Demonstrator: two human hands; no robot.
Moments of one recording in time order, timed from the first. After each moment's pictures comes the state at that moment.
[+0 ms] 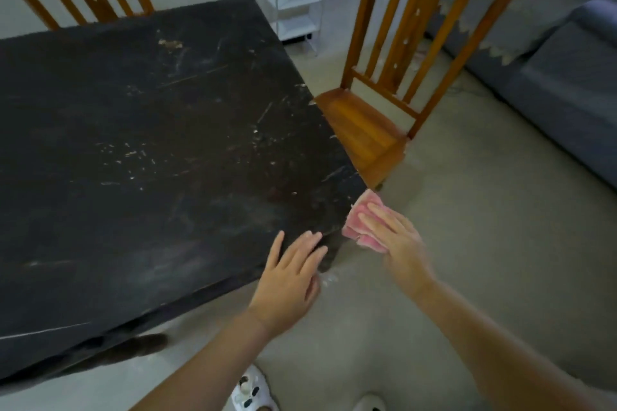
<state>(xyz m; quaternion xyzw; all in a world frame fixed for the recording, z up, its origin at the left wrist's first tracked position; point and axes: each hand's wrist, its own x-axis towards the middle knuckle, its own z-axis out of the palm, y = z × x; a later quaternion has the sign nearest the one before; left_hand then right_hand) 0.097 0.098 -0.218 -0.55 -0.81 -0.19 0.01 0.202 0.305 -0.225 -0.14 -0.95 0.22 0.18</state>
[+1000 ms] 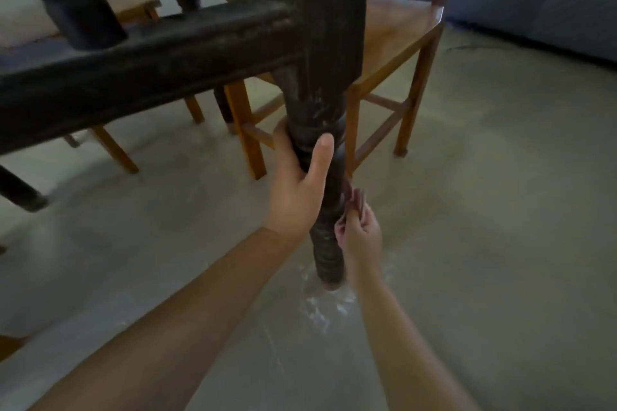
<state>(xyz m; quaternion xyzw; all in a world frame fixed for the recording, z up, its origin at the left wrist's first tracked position) 0.074 0.233 -0.574 -0.35 -0.67 -0.65 -0.09 0.139 0.283 -0.670 -0.40 -0.47 0.71 0.34</state>
